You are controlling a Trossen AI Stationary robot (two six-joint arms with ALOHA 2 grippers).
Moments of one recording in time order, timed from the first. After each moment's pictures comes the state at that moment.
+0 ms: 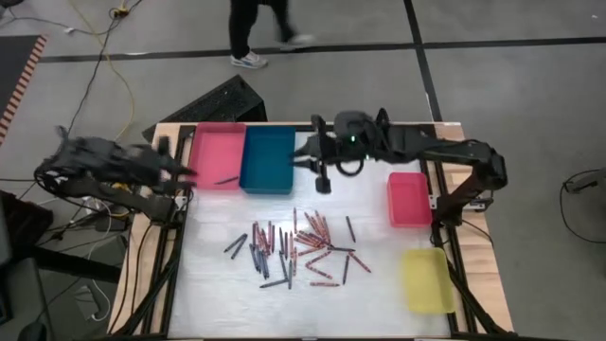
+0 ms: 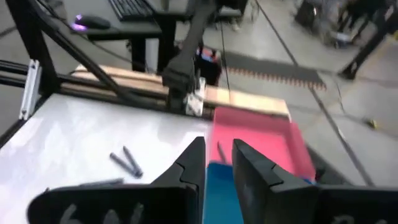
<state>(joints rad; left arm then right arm) -0.17 0.57 1.12 -0.85 -0.18 -0.14 -0.08 1.52 1.66 -0.42 -0.05 -0.22</state>
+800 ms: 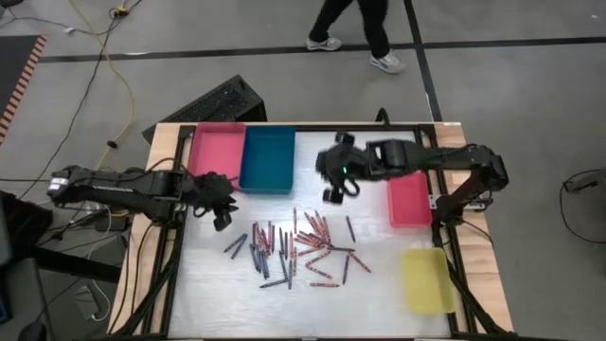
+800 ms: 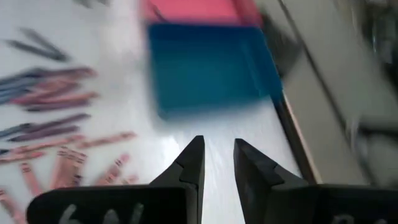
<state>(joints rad) 0.06 0.80 0.61 -0.63 -0.07 -0.39 -0.04 1.53 1.66 -0.94 0.39 0.05</state>
